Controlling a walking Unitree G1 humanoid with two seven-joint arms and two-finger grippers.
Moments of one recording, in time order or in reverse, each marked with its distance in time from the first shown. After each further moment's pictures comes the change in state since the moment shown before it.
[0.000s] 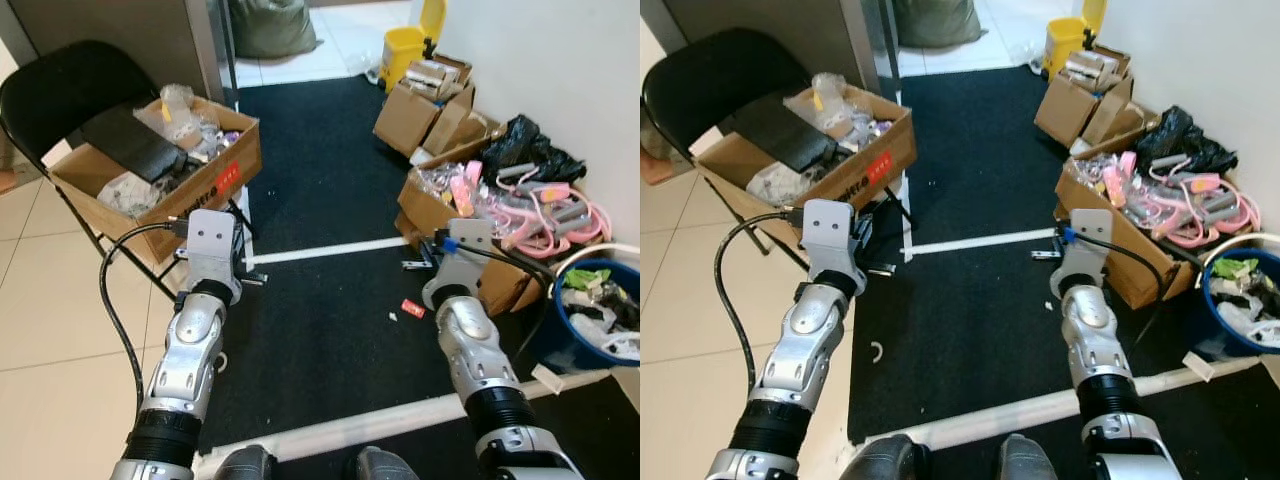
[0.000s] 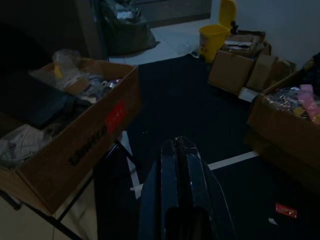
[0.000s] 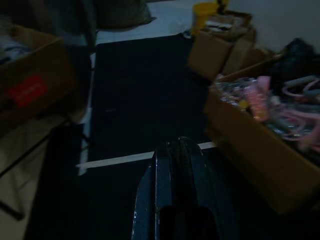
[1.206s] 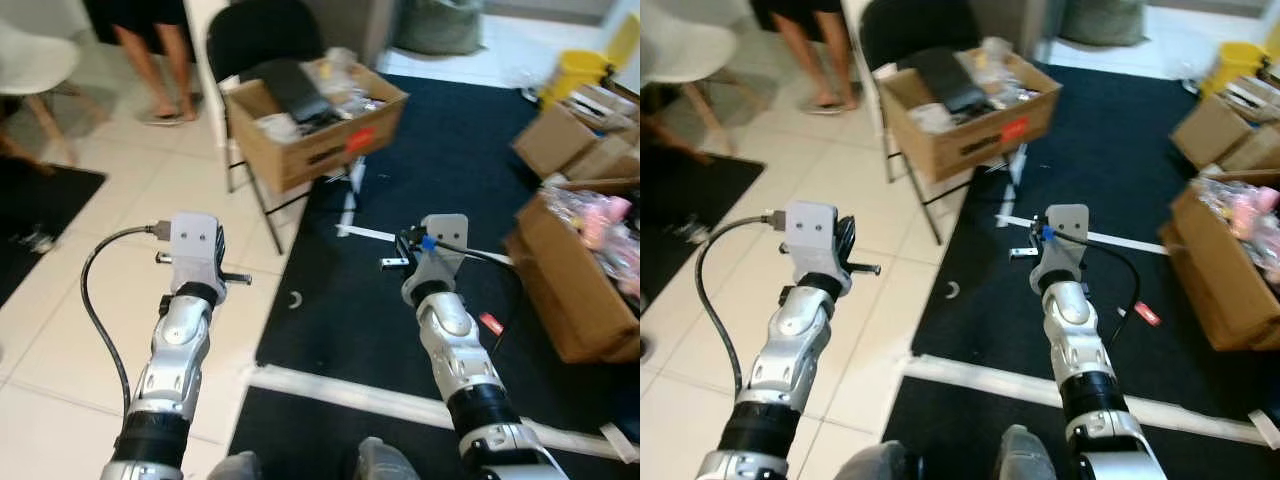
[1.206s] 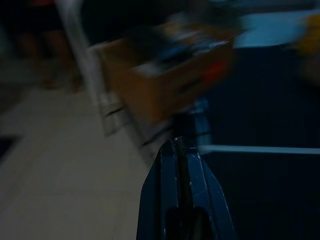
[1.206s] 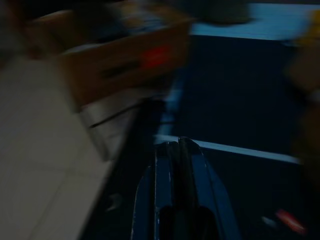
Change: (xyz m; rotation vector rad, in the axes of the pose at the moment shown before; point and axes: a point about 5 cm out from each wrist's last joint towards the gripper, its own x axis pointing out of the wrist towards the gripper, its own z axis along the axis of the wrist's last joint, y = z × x) left arm -0.002 -0.002 -0.007 -0.006 0.012 0.005; right arm 0.000 0.004 0.002 -0.020 -0.009 0.039
